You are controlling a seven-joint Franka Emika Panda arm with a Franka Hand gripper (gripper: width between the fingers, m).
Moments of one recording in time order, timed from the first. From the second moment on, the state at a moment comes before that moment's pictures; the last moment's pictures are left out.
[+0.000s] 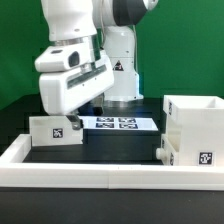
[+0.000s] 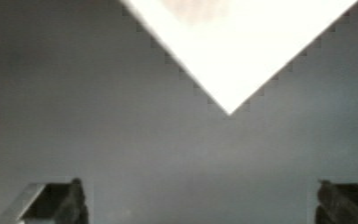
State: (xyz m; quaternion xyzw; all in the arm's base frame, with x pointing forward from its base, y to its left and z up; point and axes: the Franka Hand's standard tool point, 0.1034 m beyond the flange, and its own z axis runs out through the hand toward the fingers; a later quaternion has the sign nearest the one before) arm 0.474 -0.101 0.054 -0.89 -0.44 -0.02 0.08
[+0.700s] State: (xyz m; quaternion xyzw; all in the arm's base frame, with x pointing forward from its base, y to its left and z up) arm 0.461 -0.107 0.059 -0.97 -0.24 0.00 0.08
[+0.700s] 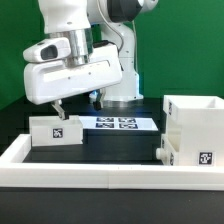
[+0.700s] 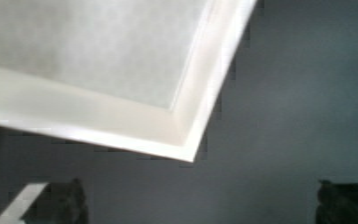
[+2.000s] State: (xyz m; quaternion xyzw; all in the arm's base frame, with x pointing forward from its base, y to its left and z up) arm 0.403 -0.122 0.008 -0.98 -0.19 -0.03 0.04
